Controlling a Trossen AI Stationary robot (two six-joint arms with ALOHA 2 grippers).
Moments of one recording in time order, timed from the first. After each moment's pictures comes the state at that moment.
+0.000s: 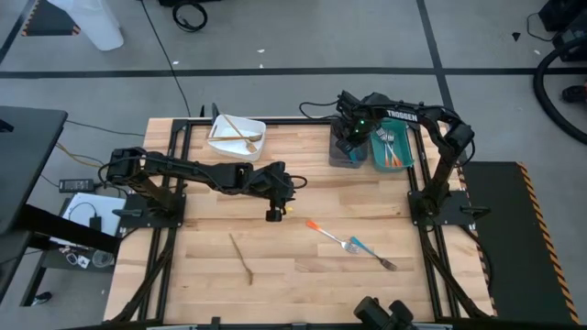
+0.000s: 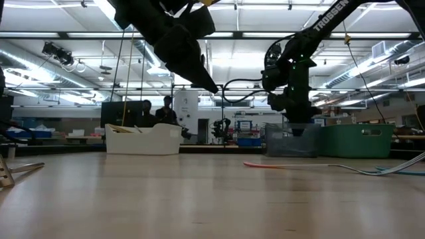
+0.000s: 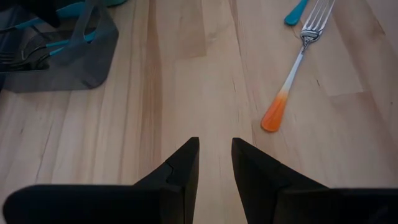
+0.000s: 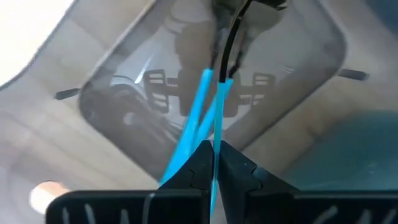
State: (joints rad) left arm 0.01 1.62 1.06 -0.17 -0.08 0.16; right arm -0.78 1.78 1.26 -0.94 -0.05 0.13
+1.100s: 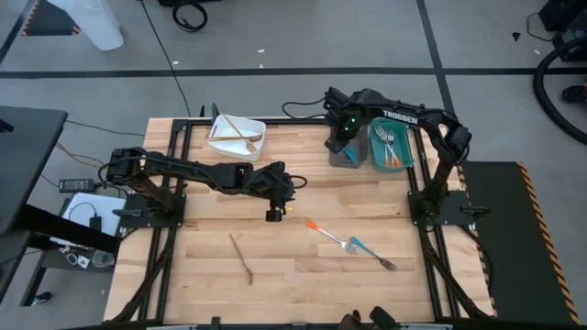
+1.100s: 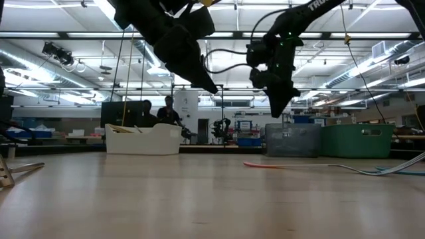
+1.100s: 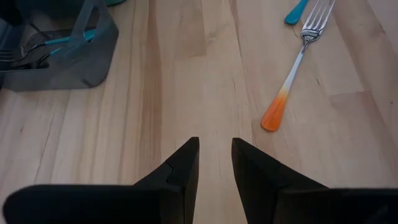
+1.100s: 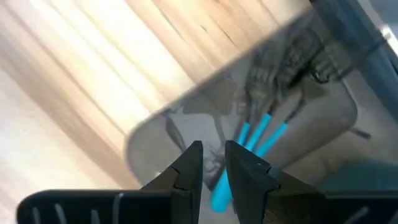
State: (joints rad) left arm 0.01 1.62 1.06 -0.18 -0.08 0.16; right arm -0.63 1.78 1.46 -1.04 -0.05 0.10
